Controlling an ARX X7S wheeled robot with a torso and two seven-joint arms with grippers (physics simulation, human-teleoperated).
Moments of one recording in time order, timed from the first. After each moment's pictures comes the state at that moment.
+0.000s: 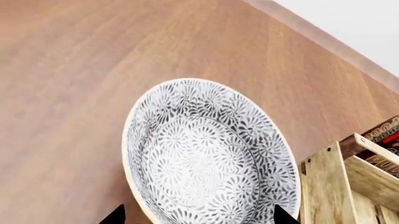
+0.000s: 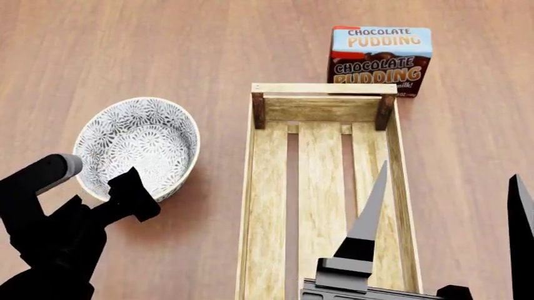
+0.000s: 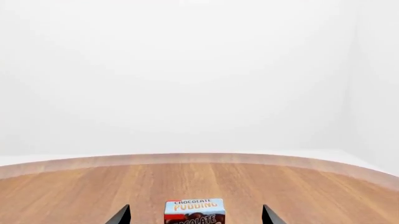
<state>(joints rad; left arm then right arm) -0.54 -0.09 0.08 -0.11 -0.69 -0.46 -0.41 0.24 0.75 -0.36 -1.00 0.59 0.39 0.97</state>
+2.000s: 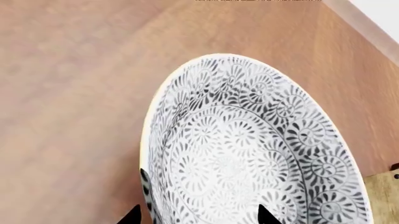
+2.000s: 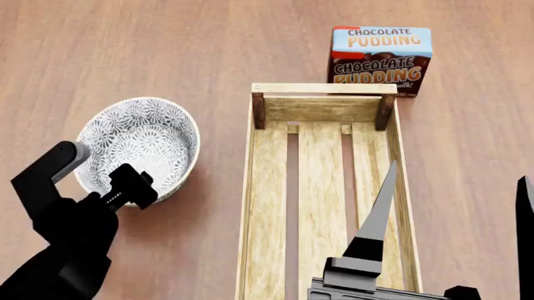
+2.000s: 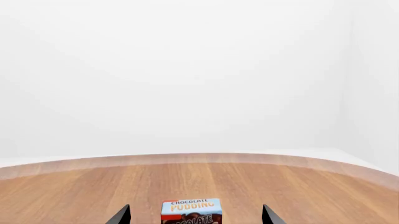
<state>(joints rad) -0.76 -0.07 0.12 -0.63 -0.79 -0.24 -0.38 0.24 0.79 -0.38 -0.98 0.60 0.34 1.00</state>
